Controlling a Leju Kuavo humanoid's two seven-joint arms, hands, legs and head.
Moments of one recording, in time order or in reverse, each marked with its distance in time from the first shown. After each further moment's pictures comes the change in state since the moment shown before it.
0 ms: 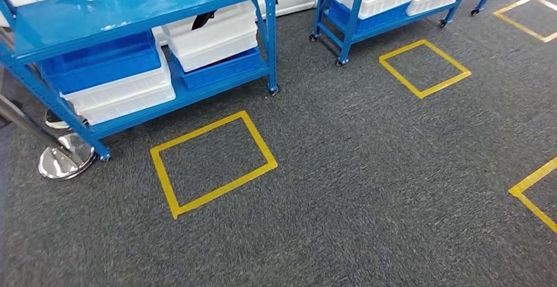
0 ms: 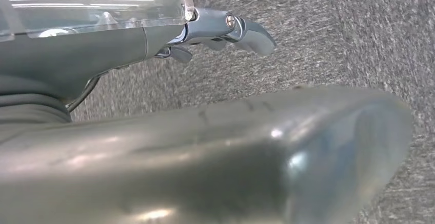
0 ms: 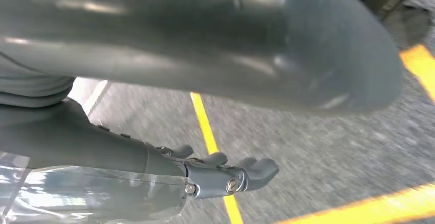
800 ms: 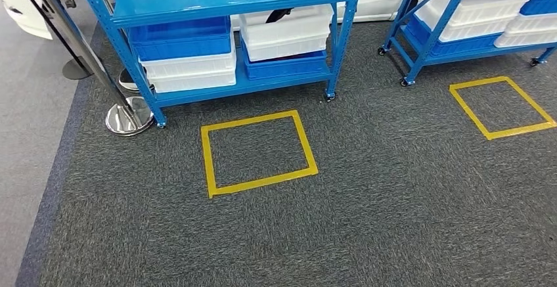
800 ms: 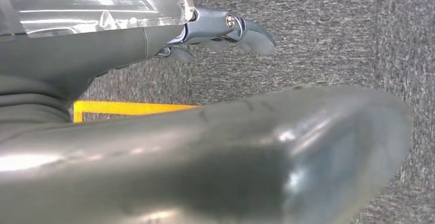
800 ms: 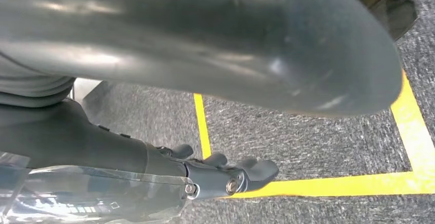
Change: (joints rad) left arm -0.001 -0.001 0.000 0.000 -0.001 0.001 -0.017; right arm -0.006 0.001 -0.036 0.000 0.003 -0.041 -0.009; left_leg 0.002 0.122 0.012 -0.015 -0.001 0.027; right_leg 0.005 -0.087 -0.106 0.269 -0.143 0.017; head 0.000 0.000
